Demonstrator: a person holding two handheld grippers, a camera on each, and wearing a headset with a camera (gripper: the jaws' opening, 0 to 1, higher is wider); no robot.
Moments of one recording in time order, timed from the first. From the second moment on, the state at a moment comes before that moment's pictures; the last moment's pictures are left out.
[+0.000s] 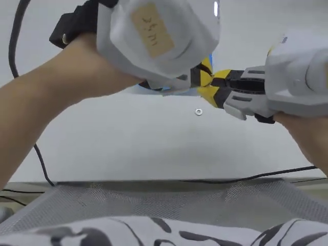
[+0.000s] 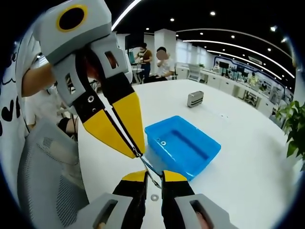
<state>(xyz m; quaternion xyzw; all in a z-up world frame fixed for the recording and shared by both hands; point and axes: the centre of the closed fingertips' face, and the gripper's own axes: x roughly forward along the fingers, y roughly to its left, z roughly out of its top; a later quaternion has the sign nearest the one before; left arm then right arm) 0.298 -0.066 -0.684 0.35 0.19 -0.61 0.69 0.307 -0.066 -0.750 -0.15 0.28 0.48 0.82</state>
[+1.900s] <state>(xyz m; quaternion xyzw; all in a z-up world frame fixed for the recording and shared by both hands) 0.279 -0.089 -0.707 0.36 0.22 -0.61 0.67 0.294 -0.068 -0.766 -0.19 0.30 0.50 0.79</state>
